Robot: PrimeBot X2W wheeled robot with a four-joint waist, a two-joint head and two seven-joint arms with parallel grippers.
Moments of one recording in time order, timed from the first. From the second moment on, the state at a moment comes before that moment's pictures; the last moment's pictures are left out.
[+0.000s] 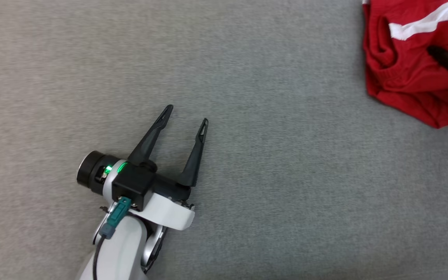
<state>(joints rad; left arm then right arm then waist) -0.31 0.05 -0.31 0.12 -0.09 -0.08 -0.26 -0.92 -0.60 0.48 0.57 1.07 0.13 0.48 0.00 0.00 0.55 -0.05</state>
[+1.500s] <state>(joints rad) -0.37 0.05 -0.38 0.07 -0.02 -0.12 -0.28 -1.28 -0.71 0.87 1.01 0.70 0.13 0.06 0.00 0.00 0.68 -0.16</state>
